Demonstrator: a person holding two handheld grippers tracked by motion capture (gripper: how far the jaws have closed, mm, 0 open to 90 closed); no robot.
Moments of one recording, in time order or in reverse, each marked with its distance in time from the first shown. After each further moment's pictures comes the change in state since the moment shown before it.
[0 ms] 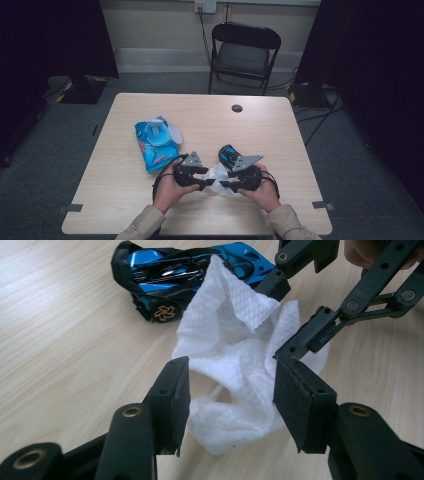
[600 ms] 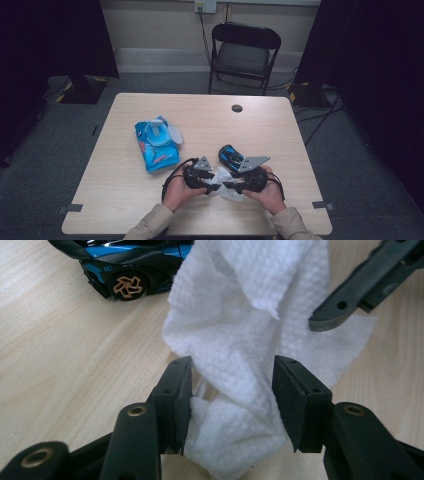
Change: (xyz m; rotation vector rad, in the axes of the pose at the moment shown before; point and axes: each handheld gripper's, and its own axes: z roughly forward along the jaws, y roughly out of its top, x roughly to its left) left arm -0.002 -0.005 0.033 0.092 -0.032 0.034; right arm 0.000 -0.007 -0.013 -0.037 0.012 0.020
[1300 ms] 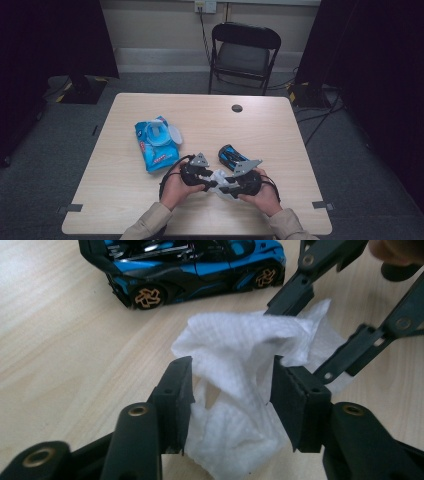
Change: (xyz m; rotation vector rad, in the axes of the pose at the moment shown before) left arm 0.004 0.006 -0.014 -0.042 -0.003 -0.057; right arm 0.007 -0.004 0.017 0.056 0.041 -0.031
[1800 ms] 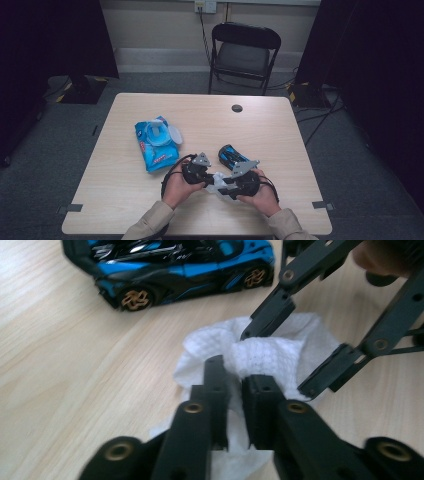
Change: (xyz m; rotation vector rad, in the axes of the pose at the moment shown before) left arm -0.001 0.004 0.000 0.039 -0.018 -0.006; right arm 0.002 0.000 0.005 0.018 0.006 -0.013
